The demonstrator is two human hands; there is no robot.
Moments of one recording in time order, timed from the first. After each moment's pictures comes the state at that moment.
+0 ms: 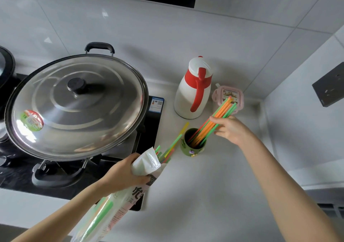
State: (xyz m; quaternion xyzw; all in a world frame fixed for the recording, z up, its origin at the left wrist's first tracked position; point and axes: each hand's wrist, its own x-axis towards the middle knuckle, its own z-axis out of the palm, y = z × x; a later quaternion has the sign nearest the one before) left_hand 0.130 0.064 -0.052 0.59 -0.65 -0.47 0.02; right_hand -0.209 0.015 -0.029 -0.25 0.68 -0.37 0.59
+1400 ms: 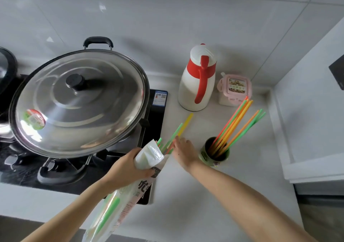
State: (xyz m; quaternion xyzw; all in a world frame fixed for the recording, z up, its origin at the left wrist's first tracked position) left_hand 0.128 0.067 -0.050 0.62 -0.63 -0.46 0.03; right_hand -0.074 0.055 -0.151 -0.78 0.58 0.23 0.03
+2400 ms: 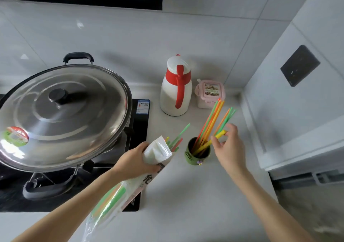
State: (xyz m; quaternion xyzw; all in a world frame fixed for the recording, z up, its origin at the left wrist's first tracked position) left_hand 0.081 0.054 -0.027 0.55 -0.72 -0.43 -0.01; right_hand -0.173 0.129 -0.035 -0.42 0.84 -0.33 0.10
